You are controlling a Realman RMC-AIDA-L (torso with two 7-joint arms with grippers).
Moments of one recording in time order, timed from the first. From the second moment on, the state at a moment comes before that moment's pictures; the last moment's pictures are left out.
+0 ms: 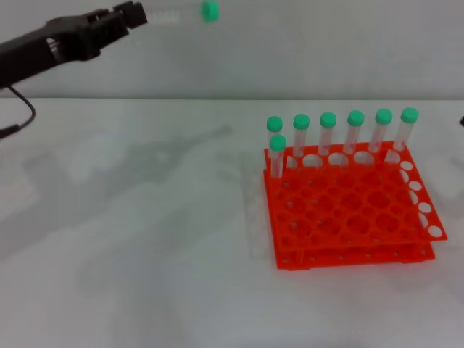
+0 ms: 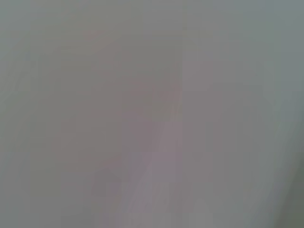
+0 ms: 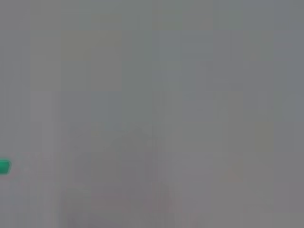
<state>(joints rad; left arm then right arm) -0.50 -2.04 0.74 0.98 1.54 1.46 -1.85 0.34 1.92 -1.27 -0.41 -0.68 -1.32 0.85</state>
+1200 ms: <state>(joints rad) -0.52 -2.07 0.80 0.60 1.39 1.83 -1.27 0.51 2.01 -1.31 -0.40 -0.94 -1.75 1.22</state>
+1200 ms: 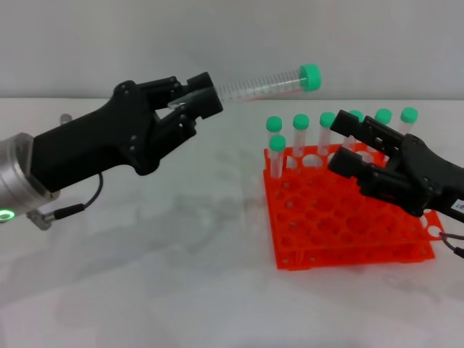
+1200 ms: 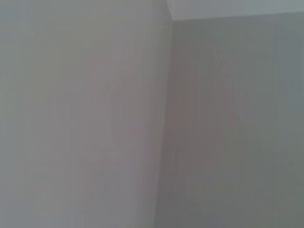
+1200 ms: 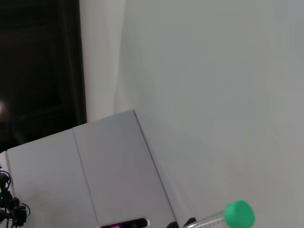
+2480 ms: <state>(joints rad) -0.59 -2.08 0.90 0.50 1.39 1.81 -1.22 0.52 2.03 -1.40 -0.39 -0.82 -1.76 1.08</state>
